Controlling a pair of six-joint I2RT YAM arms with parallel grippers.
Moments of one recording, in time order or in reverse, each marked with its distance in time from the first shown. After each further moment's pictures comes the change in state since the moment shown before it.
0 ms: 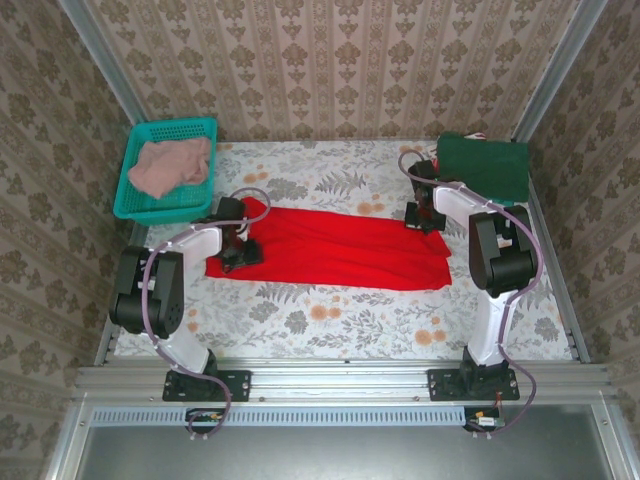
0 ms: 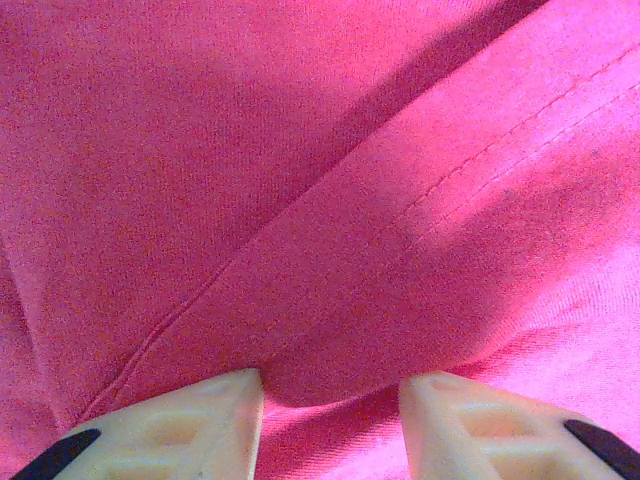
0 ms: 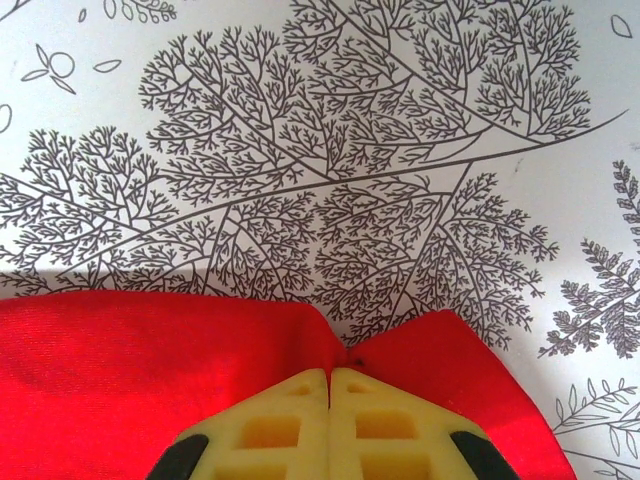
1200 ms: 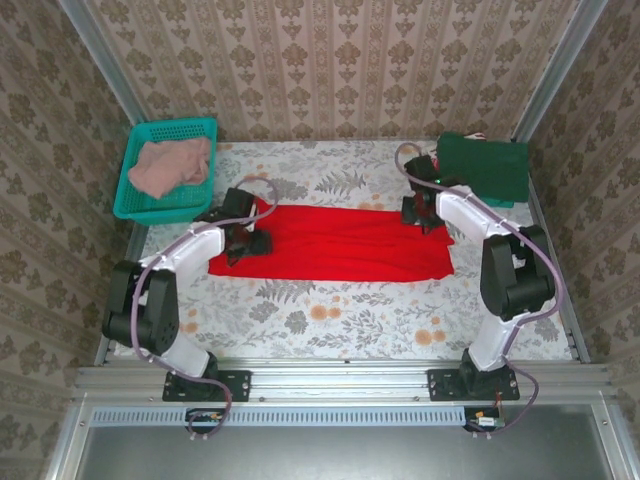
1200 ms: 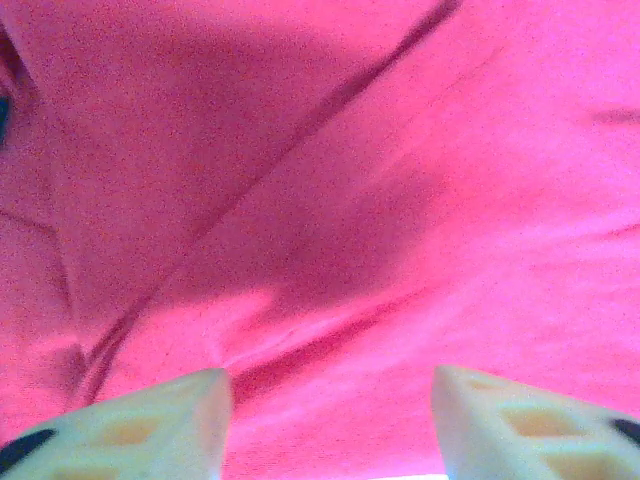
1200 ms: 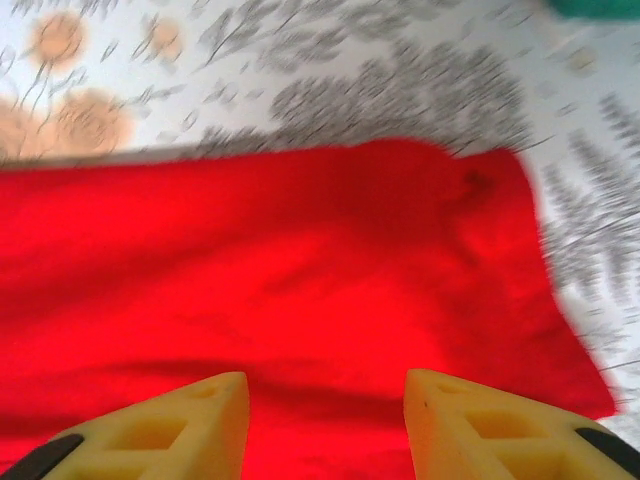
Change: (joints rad) left arm -0.098 -0.119 0.074 -0.045 -0.077 -0.031; right arm 0.071 -0.185 -0.074 0.002 0.027 0.009
